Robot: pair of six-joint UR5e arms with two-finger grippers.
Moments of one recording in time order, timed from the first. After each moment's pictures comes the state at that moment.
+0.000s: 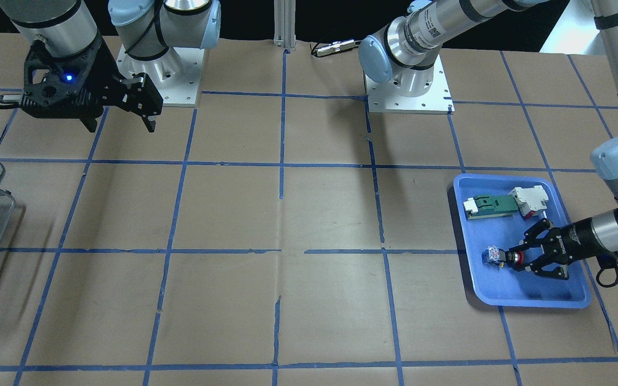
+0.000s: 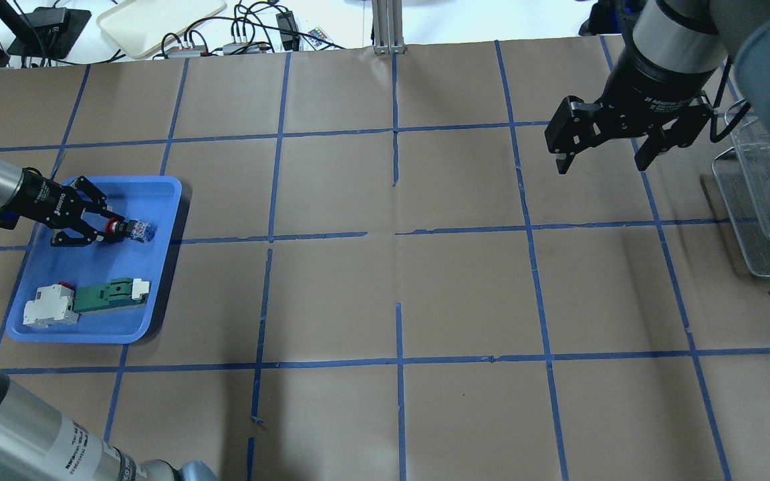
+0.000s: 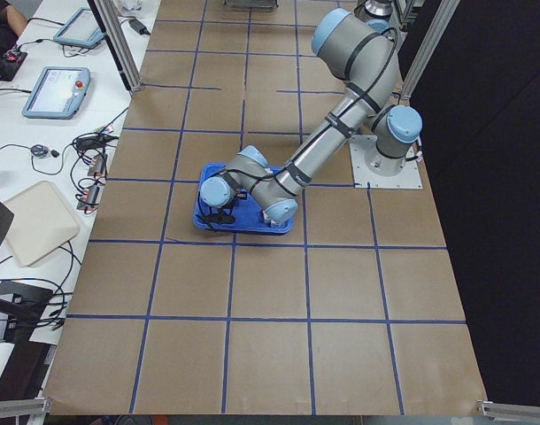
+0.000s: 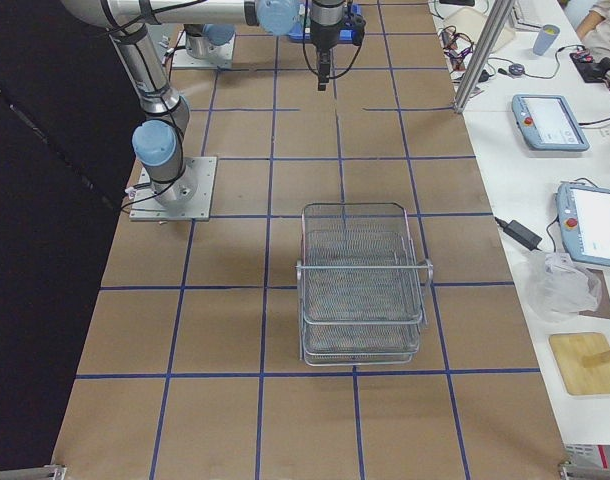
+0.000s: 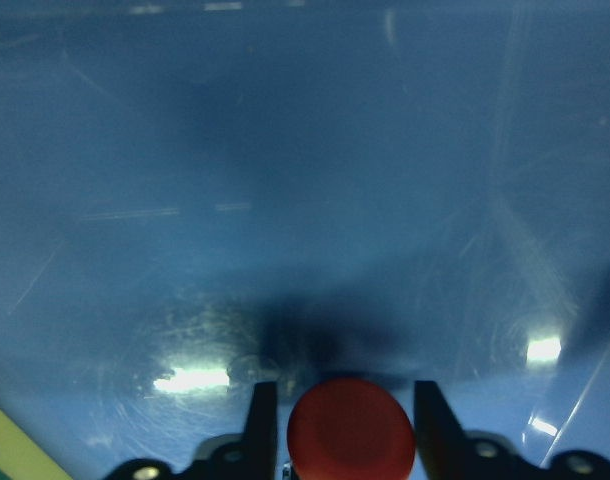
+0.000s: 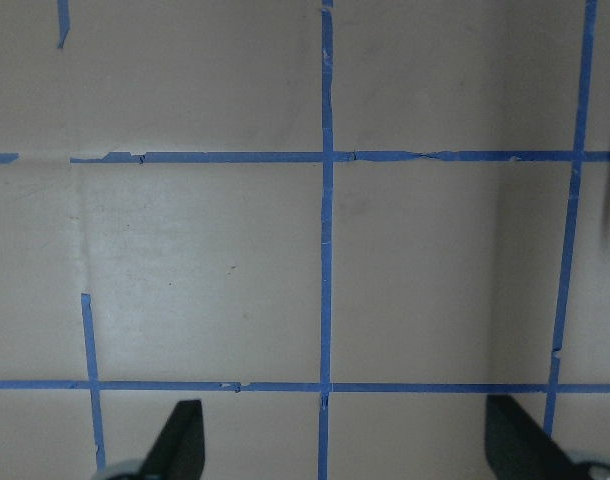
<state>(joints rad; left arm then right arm) -0.89 -2.17 -1.62 -1.29 1.19 -0.75 1.55 -1.61 1.60 -1.54 -1.55 -0.04</state>
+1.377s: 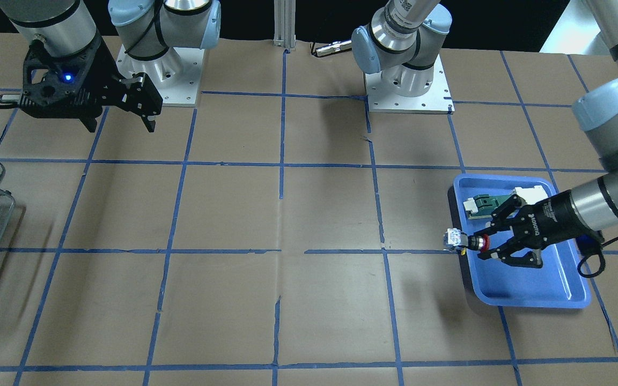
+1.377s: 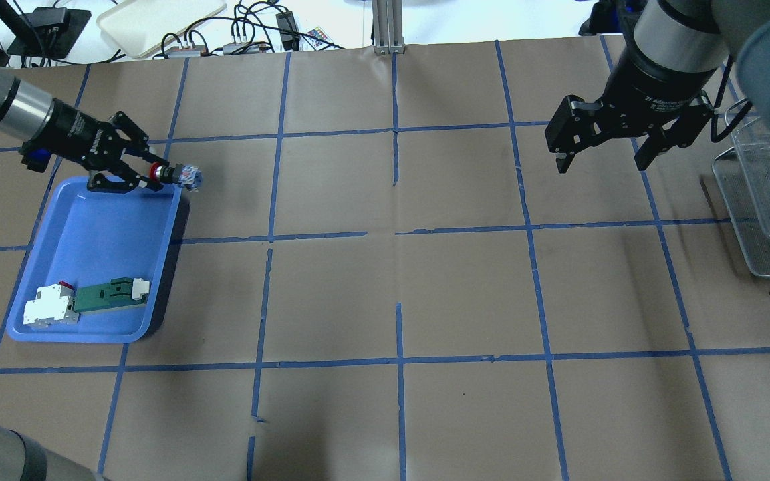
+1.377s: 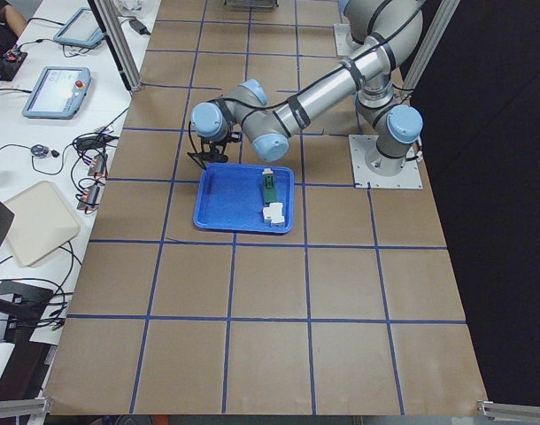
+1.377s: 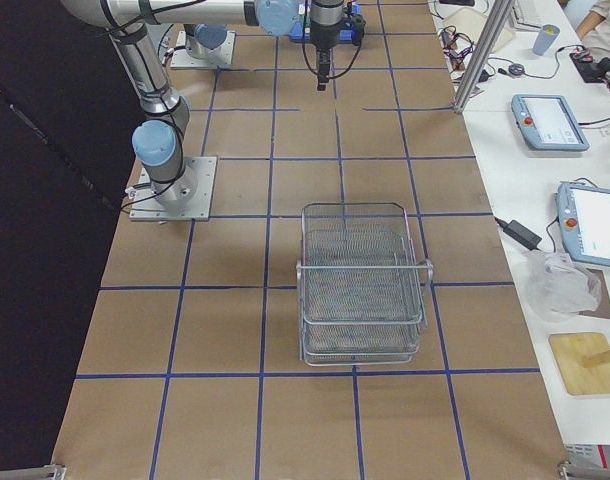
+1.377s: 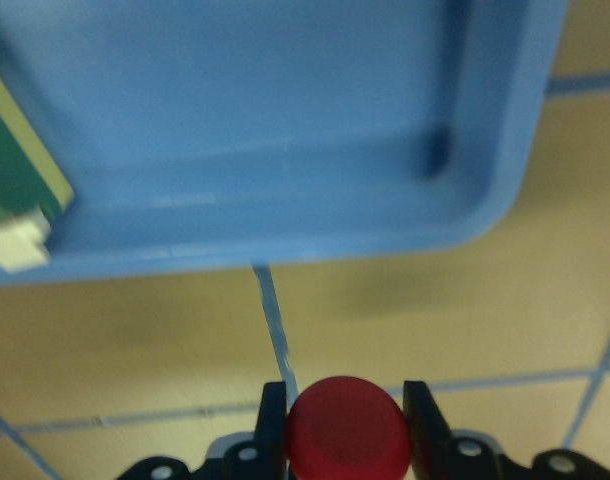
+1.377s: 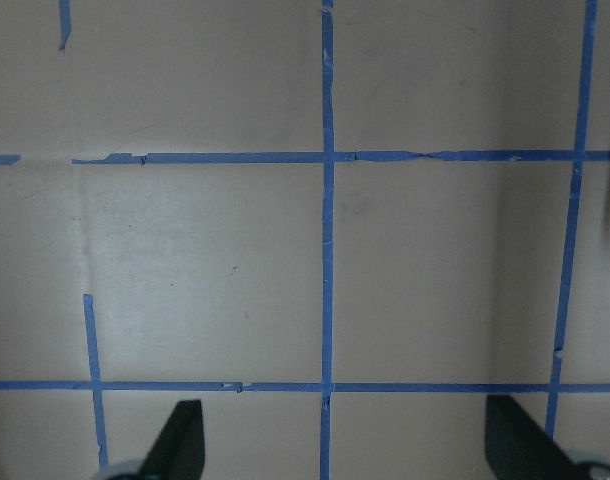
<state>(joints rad) -1.15 -1.91 -1.61 -1.44 1.06 -1.01 1.54 -1.61 1.60 -1.54 -1.55 -0.03</state>
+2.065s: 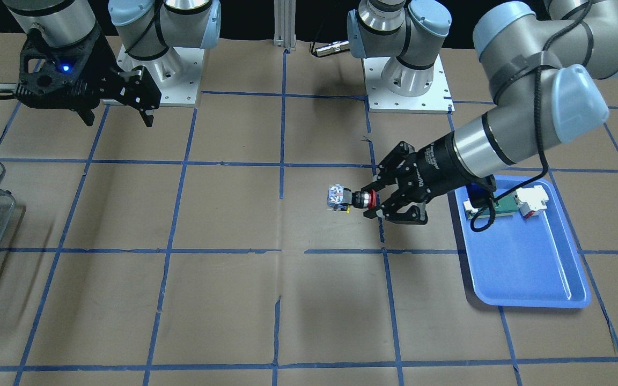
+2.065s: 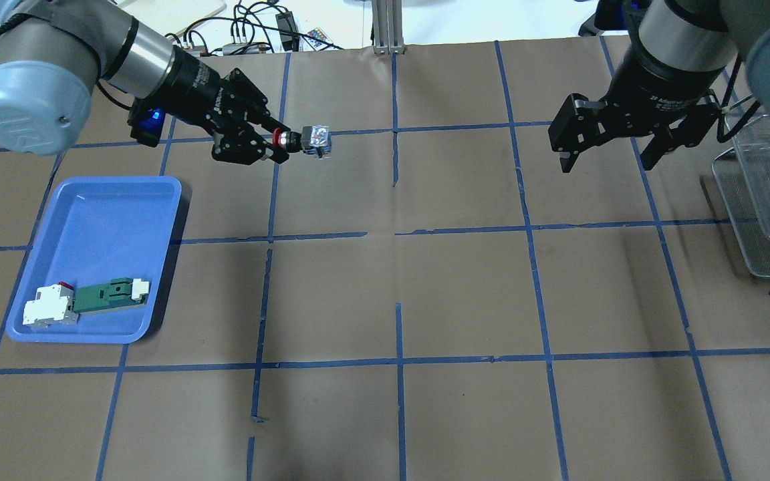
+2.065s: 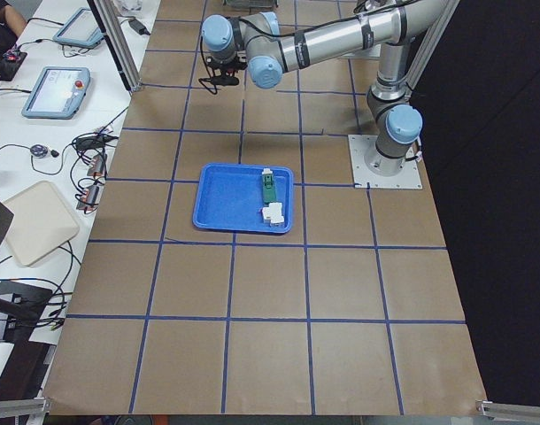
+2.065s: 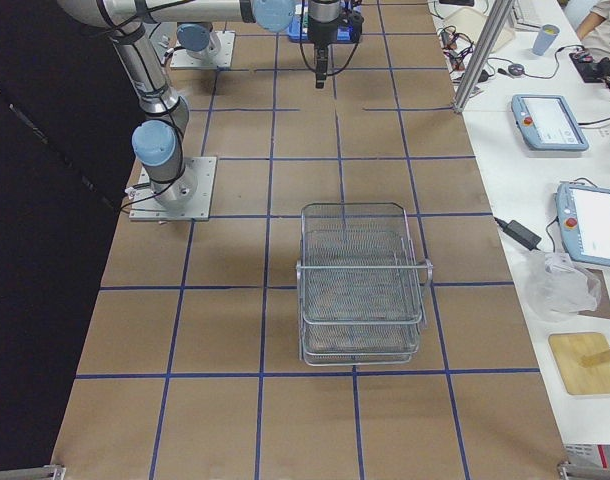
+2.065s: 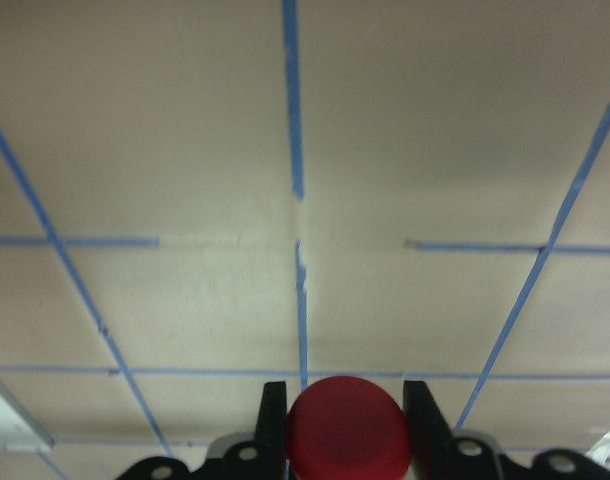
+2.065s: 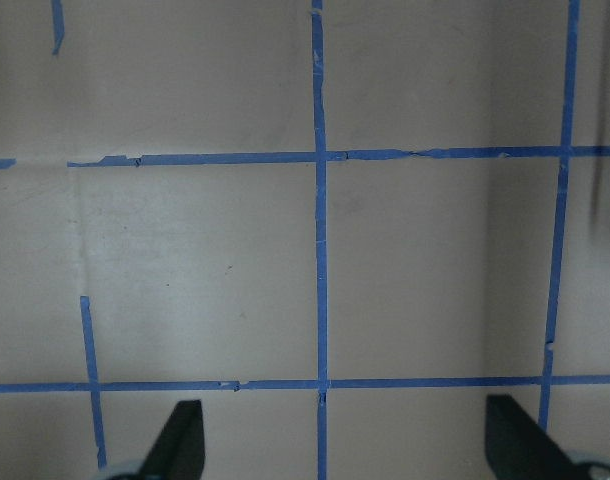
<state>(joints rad) -1.49 -1.75 -1.62 -1.42 0.93 -1.51 1.55 -1.63 1.60 -1.53 -1.55 -0.02</state>
